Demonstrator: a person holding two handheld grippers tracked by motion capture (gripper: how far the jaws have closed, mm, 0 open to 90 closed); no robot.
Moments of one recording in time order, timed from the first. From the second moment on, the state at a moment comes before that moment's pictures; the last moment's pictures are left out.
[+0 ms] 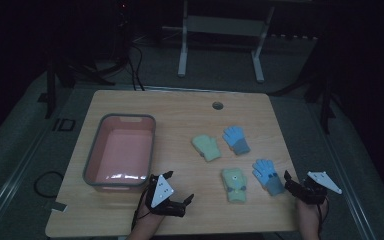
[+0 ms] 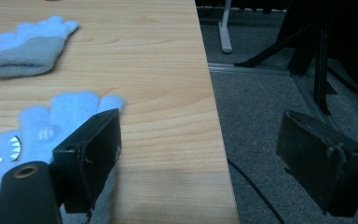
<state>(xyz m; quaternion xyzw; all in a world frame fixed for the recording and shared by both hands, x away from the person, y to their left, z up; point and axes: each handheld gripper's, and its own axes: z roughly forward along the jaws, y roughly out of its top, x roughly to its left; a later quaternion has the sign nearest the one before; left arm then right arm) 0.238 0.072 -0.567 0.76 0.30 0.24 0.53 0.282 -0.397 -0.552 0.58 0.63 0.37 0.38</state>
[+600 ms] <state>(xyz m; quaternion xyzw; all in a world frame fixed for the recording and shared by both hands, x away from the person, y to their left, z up) 0.239 0.073 -0.567 0.75 0.31 0.23 0.53 0.286 -0.397 -0.553 0.58 0.64 0.35 0.36</state>
